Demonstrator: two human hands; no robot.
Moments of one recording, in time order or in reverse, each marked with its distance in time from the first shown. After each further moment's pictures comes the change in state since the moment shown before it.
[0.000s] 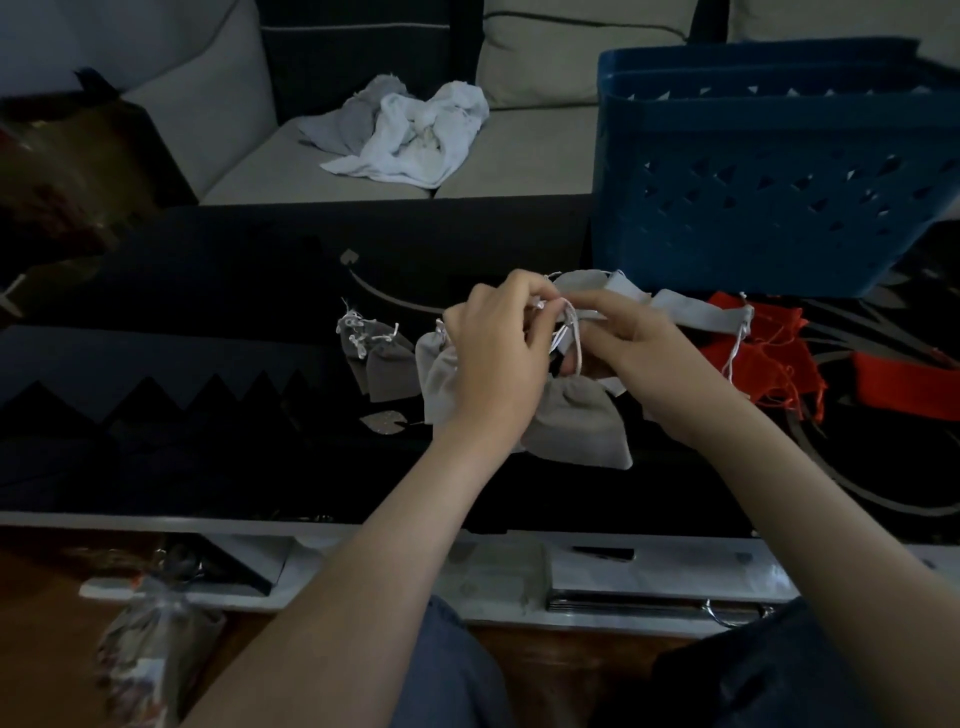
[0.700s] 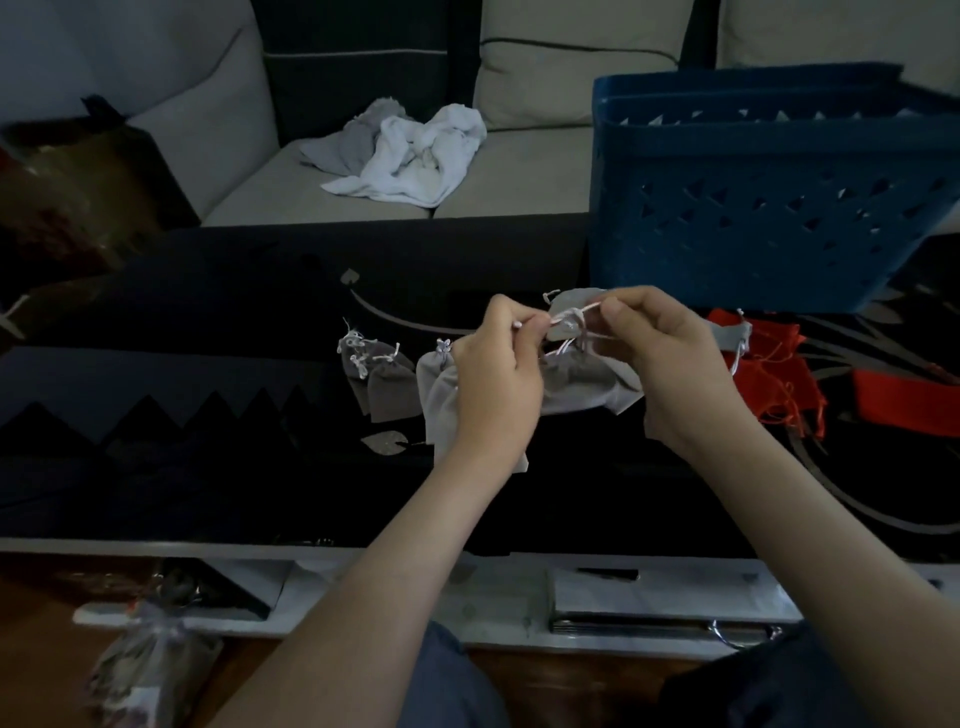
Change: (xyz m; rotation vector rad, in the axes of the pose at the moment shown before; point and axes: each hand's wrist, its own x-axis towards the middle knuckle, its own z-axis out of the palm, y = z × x) left_hand 0.000 0.004 -0.007 -0.219 -0.072 -0.187; right_hand 0.001 -0.003 -0.001 0.353 0.305 -0.043
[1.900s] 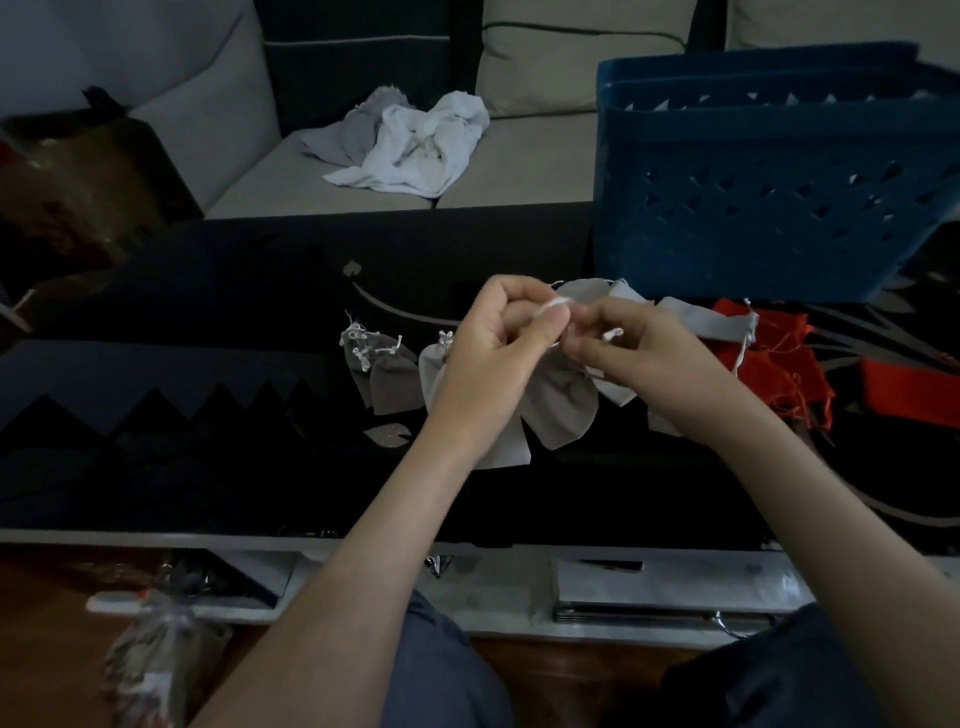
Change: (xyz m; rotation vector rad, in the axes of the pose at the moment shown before) left_hand 0.004 0.007 -0.020 -0.592 -0.291 -0.172; right_hand -0.001 -0.007 -0.003 -0.411 -0.374 -0.069
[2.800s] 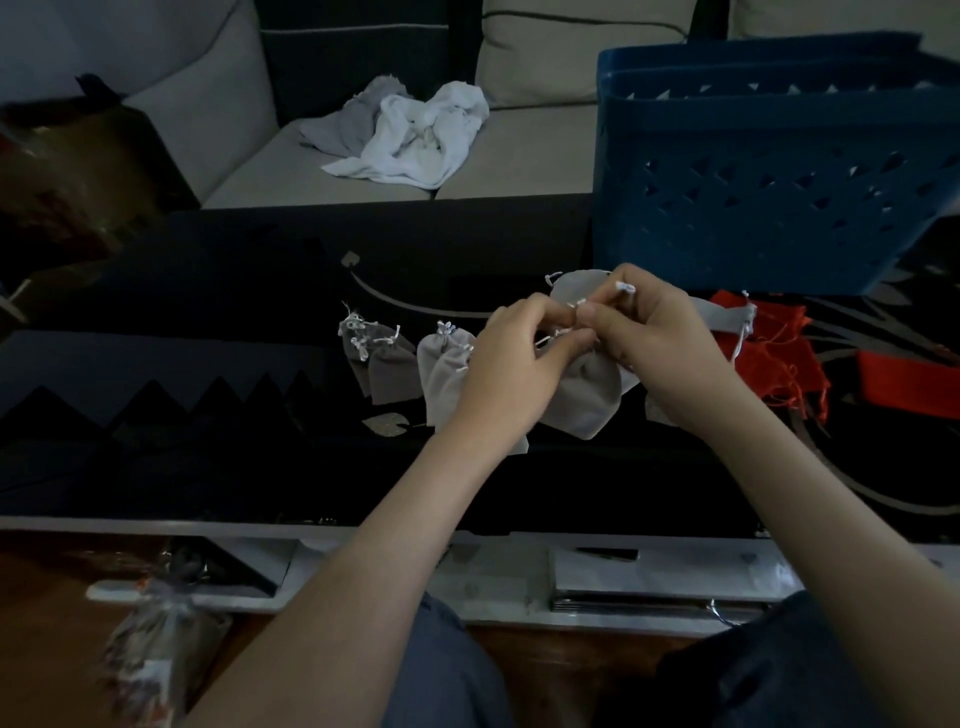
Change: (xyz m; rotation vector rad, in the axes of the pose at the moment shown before) left_hand 0.006 -0.018 0.011 0.612 0.007 0.031; right_hand 0.001 -0.002 0.003 0.117 0.166 -0.065
